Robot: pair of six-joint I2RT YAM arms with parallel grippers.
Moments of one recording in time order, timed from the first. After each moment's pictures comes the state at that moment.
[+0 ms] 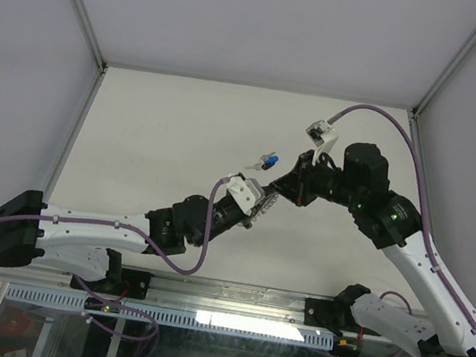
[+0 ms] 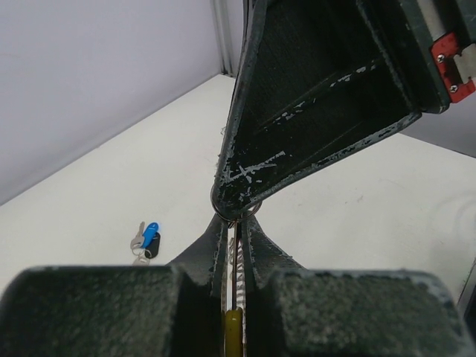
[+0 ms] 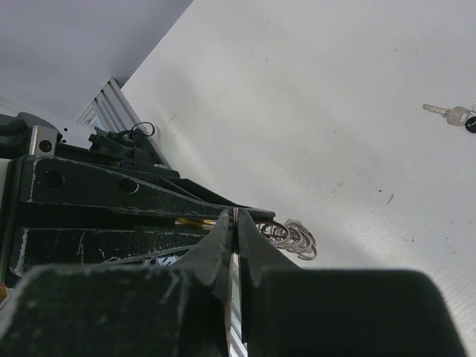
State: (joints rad) left arm -1.30 1.20 0.74 0.58 -0.46 0.14; right arm 0.66 0.97 1.15 -0.60 -0.43 0.32
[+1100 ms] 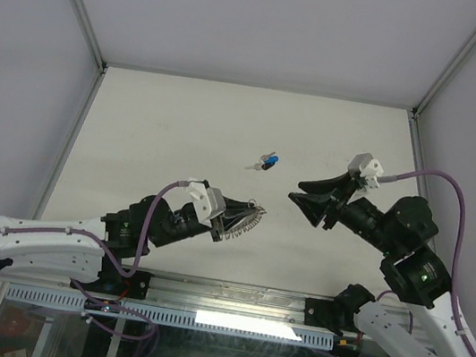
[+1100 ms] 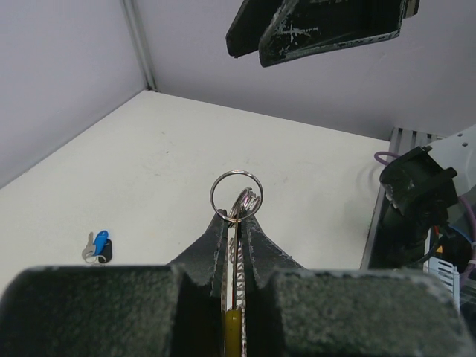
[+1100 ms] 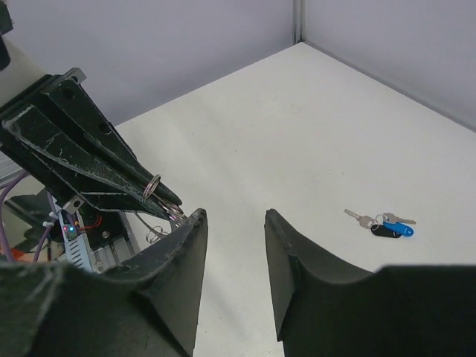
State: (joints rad) left arm -1.30 0.88 0.62 0.38 -0.21 0.07; right arm 0.66 0.61 0.94 -0.36 -0.37 0.11
